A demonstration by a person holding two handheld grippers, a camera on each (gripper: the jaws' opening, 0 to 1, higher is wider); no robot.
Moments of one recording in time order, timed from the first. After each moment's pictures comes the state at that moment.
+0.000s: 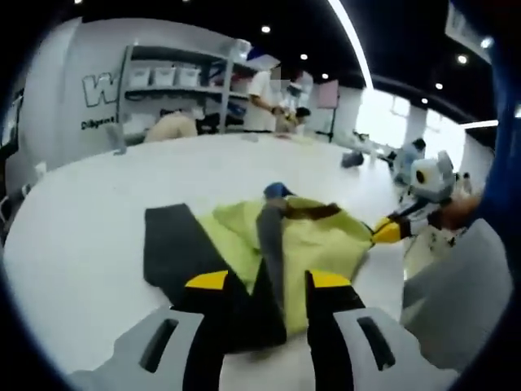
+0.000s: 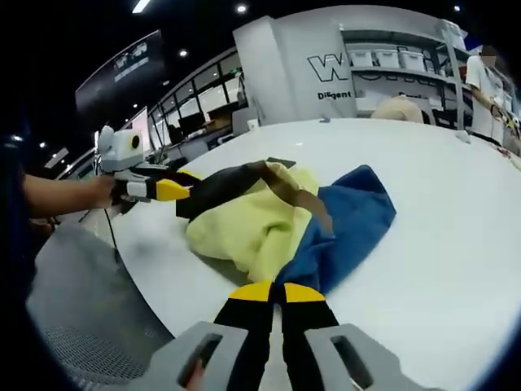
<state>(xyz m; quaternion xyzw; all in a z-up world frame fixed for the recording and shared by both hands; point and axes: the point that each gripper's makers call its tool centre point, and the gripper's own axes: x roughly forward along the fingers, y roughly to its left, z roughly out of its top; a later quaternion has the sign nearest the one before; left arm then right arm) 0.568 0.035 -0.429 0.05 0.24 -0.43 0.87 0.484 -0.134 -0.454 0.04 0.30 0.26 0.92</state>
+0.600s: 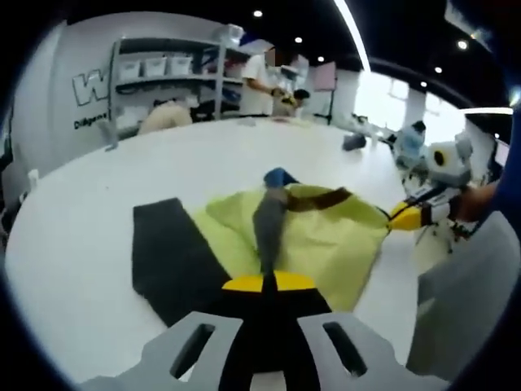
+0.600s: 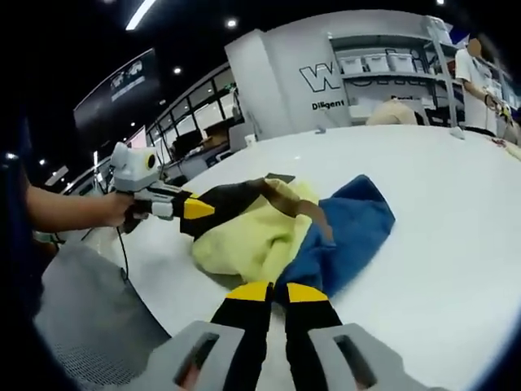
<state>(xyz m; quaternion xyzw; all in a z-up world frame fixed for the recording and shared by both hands) 0.577 0.036 -0.437 0.07 0.25 -0.42 0.87 0.487 -0.133 -0.439 0.08 0.27 0.26 0.93</state>
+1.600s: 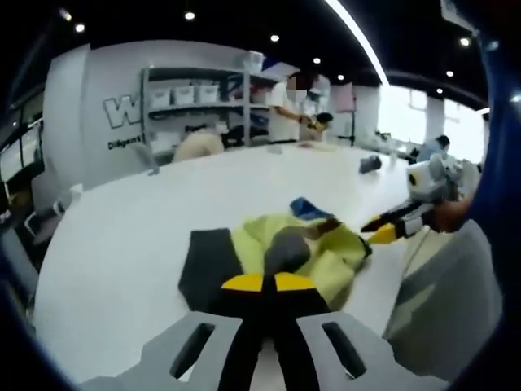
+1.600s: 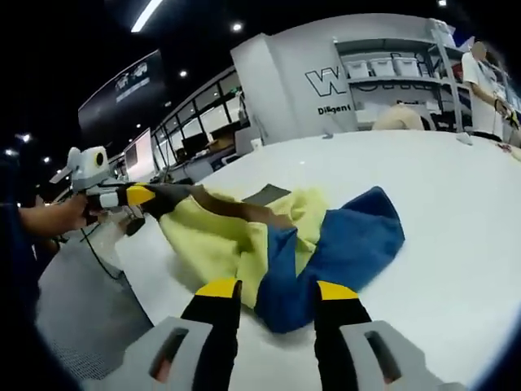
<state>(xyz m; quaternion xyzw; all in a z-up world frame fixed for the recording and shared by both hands) 0.527 0.104 -0.369 0.07 0.20 -0.34 0.91 0.501 -0.122 -0.439 0.09 0.25 0.26 0.93</state>
